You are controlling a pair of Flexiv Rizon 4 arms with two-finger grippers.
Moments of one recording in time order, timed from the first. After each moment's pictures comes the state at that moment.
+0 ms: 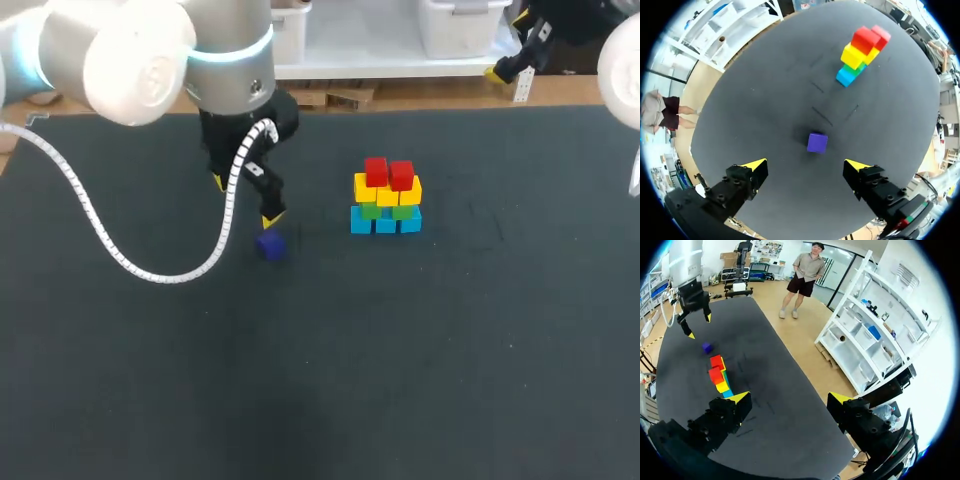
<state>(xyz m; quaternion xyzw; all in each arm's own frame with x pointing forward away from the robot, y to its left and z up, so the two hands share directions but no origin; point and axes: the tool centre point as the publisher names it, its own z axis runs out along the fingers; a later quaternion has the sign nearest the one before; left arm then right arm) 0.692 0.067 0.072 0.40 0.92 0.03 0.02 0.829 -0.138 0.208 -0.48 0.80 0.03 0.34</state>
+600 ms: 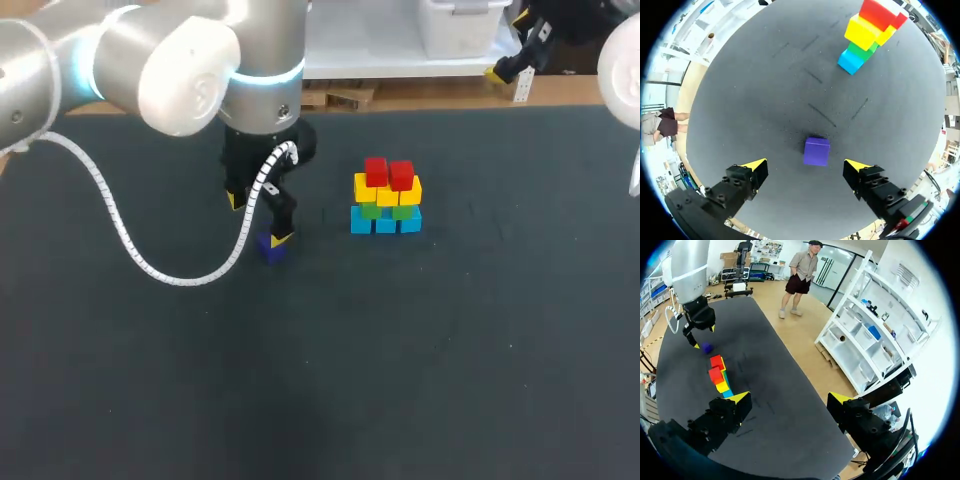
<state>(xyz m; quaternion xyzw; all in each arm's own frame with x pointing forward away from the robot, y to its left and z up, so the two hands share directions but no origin) 0.696 0.058 0.032 0.42 0.90 0.05 -0.03 0.829 -0.138 0.208 -0.48 0.80 0.03 0.34</state>
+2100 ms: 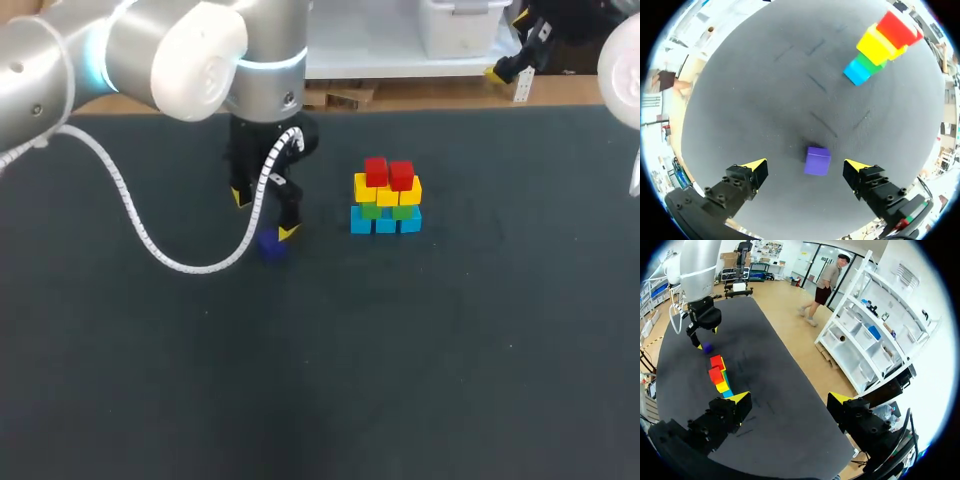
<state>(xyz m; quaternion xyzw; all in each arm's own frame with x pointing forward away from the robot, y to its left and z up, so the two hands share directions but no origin) 0.707 0.049 0.029 0.39 0.92 0.03 -0.04 0.829 -0.138 0.208 -0.48 0.80 0.03 0.34</state>
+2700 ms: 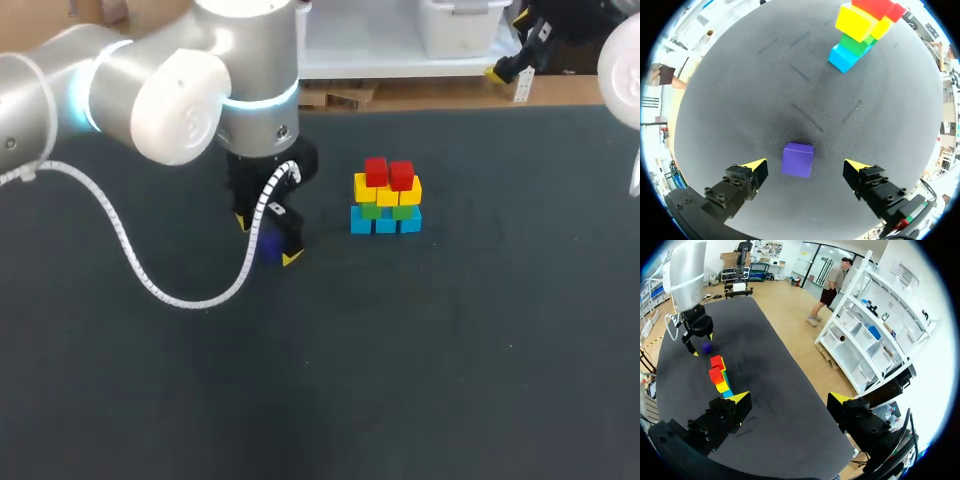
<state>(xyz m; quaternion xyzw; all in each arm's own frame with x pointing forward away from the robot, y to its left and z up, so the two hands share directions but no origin) 0.680 0.044 0.004 0.40 0.92 0.01 -0.01 0.829 -0.138 0.208 -0.48 0.80 0.03 0.34</state>
